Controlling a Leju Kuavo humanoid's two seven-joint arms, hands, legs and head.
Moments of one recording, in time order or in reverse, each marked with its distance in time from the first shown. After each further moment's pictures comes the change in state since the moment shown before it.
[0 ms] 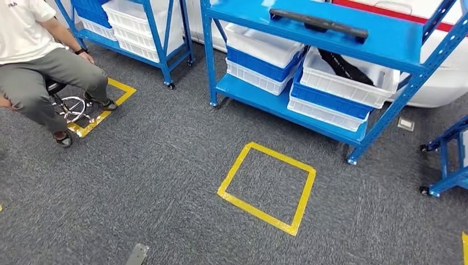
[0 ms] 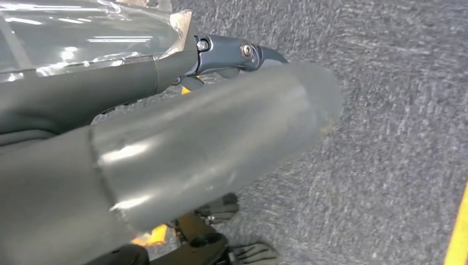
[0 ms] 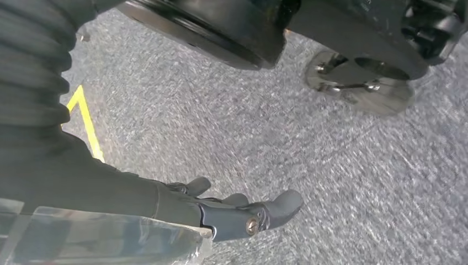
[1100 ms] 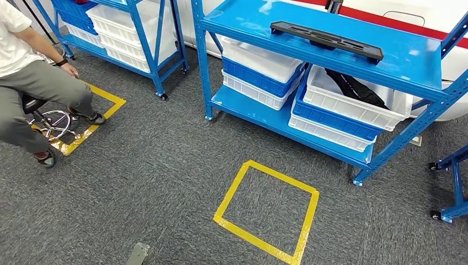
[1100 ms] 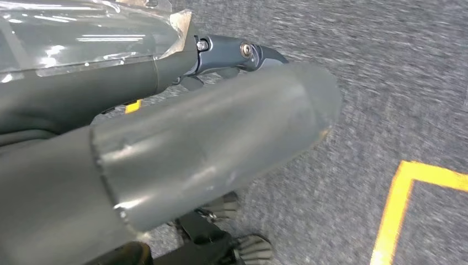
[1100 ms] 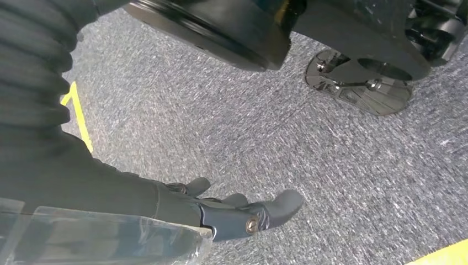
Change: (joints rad) left arm -0.001 -0.003 0.003 -0.002 0.001 0.003 -0.001; right arm -0.001 -0.001 0.000 0.000 -0.001 0.000 -0.005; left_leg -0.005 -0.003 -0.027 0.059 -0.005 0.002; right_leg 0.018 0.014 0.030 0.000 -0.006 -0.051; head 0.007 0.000
